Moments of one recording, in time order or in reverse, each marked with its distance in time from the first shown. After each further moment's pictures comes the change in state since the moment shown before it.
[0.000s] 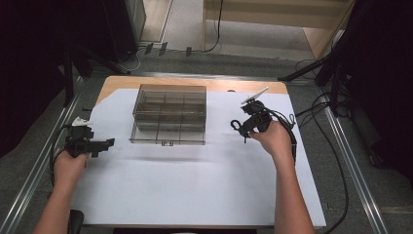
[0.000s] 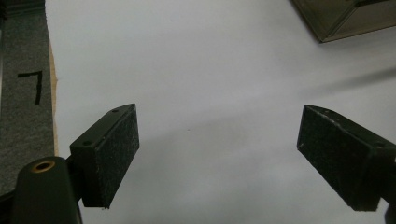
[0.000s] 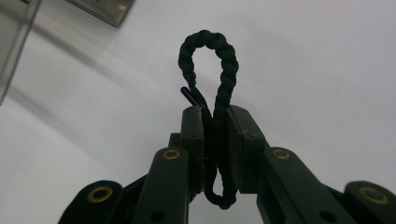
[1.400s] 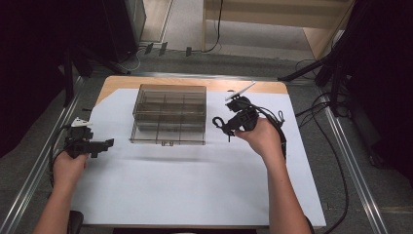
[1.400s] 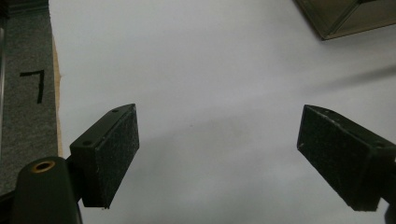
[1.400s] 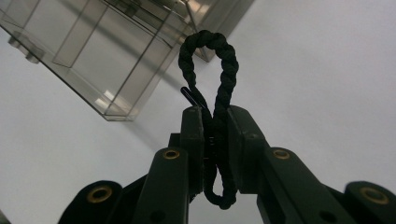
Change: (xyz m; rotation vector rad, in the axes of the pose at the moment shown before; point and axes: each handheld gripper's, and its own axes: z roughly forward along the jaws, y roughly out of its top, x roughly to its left) left arm 0.001 -0.002 -0.002 0.002 0.003 -0.002; right arm 0.055 0.014 -0.025 -0.067 0.096 -0.088
